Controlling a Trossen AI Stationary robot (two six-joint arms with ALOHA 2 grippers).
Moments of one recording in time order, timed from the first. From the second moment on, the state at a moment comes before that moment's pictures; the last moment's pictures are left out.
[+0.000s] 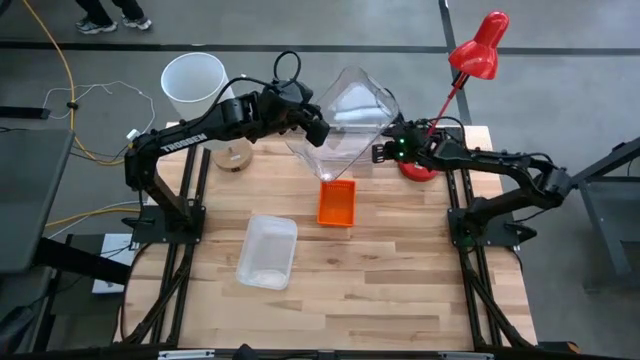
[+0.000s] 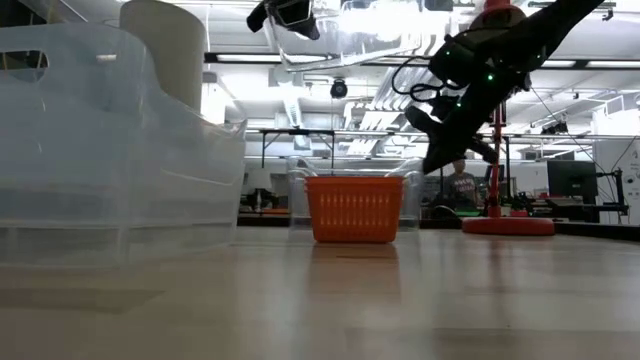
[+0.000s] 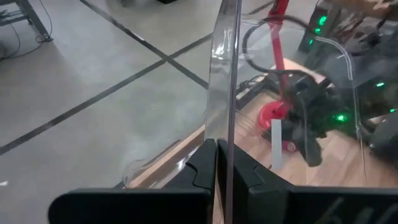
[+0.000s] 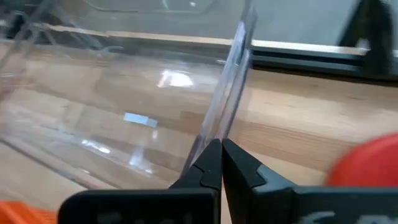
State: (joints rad) left arm 0.43 1.64 1.80 -0.71 -0.42 -0.25; right arm -0.60 1.33 0.72 -0.15 0.20 0.63
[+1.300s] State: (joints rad) left arm 0.63 2.10 2.29 -1.00 -0.05 0.75; right arm -0.19 0.76 0.72 -0.63 0.44 0.88
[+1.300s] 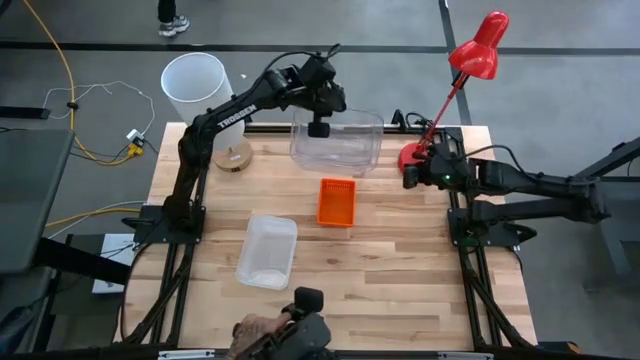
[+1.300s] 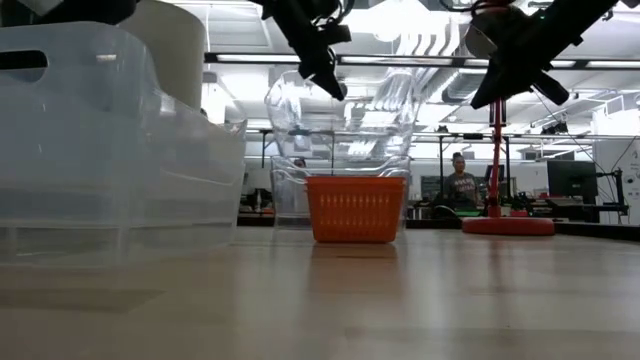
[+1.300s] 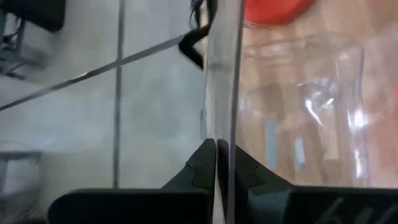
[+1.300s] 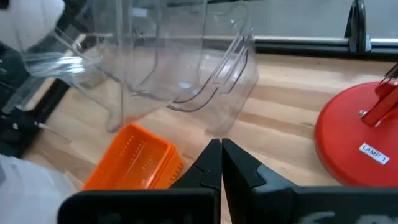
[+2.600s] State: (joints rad) left arm 0.67 2.15 2.28 -0.97 -0.08 0.87; right arm -0.16 0.85 0.72 -0.63 0.42 0.89
